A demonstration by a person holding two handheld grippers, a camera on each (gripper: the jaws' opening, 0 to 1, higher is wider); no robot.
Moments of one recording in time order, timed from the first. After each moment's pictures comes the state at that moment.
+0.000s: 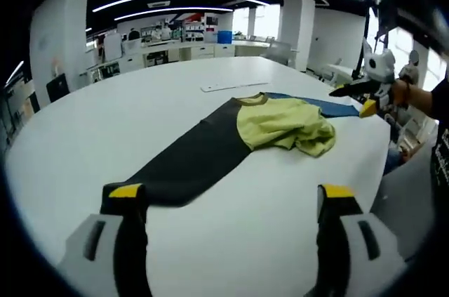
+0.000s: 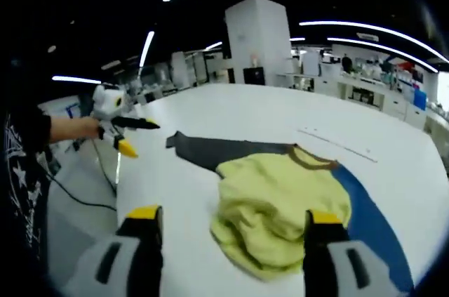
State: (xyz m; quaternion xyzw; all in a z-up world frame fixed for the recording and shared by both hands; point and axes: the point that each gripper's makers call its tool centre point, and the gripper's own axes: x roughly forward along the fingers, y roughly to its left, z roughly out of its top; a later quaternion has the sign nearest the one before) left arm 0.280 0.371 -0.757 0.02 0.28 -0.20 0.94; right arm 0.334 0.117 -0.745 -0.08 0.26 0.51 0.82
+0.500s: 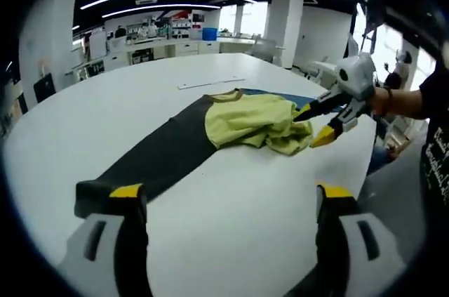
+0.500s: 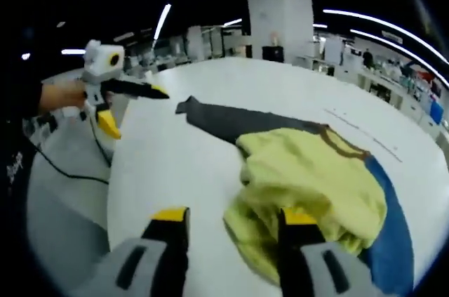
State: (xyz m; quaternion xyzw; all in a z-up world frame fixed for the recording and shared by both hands) left arm 0.261 0.314 -0.763 0.02 0.29 -0.25 0.92; right arm 0.322 0.143 -0.819 -0.19 0.32 0.50 0.78
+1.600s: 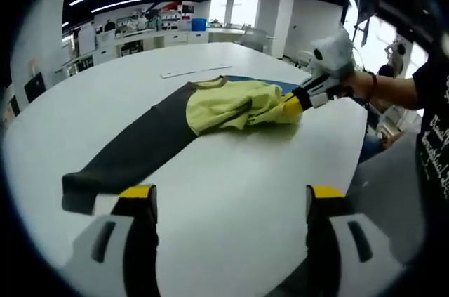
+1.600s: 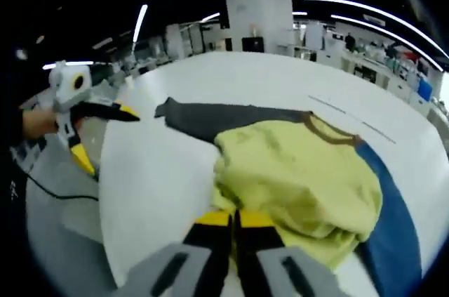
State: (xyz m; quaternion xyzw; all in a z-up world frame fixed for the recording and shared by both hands) left arm 0.247 0.294 -0.775 0.03 0.32 -0.27 0.91; right arm 0.343 0.143 -0.788 -0.11 0.33 0.47 0.81
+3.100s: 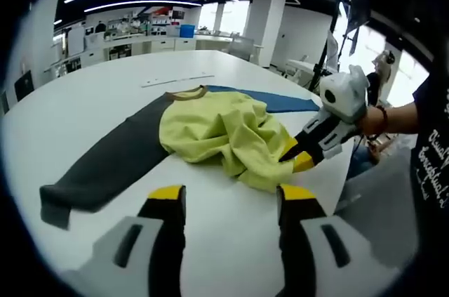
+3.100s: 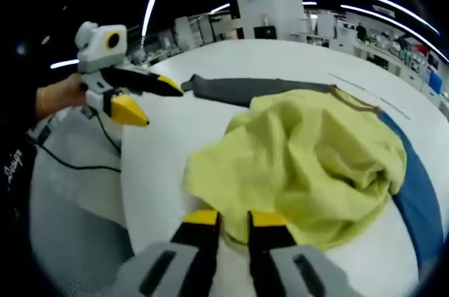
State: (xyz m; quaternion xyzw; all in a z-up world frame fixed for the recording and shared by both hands) left arm 0.260 0.259 -0.770 0.00 0.30 -0.31 0.90; right arm 0.272 0.134 -0.834 -0.12 0.37 0.50 0.77
